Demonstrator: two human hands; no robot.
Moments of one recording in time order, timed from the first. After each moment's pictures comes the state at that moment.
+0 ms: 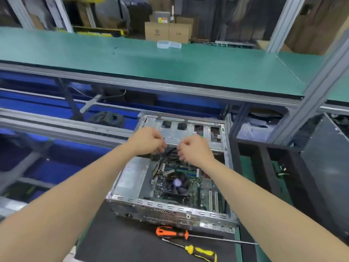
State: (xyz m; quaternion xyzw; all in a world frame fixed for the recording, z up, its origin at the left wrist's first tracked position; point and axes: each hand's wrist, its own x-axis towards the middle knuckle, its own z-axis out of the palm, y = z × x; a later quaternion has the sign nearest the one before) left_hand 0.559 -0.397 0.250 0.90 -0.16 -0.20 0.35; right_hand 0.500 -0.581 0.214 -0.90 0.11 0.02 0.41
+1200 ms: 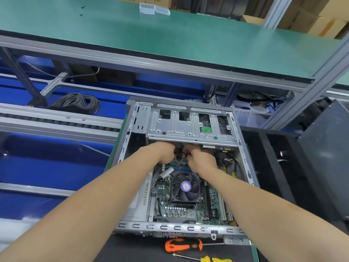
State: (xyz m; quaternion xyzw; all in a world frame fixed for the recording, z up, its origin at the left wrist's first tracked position) left_hand 0.622 -0.449 0.136 0.91 -0.27 -0.33 0.03; right_hand 0.539 -0.593 0.091 -0.97 0.17 0.15 0.10
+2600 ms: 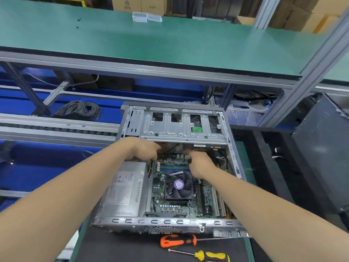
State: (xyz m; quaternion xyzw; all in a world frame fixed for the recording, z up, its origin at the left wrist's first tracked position) left_hand 0.618 -0.415 0.196 0.87 -0.26 -0.42 0.02; right_hand 0.516 -0.594 0.124 -0.90 0.28 0.19 0.28
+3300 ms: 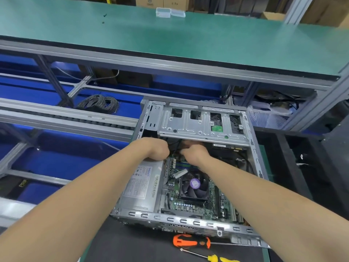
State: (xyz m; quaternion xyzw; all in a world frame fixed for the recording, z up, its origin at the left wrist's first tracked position) left_hand 0.612 -0.396 0.184 0.89 -0.23 -0.38 0.00; right_hand 0.564 -0.543 0.136 -0.90 0.21 0.24 0.30
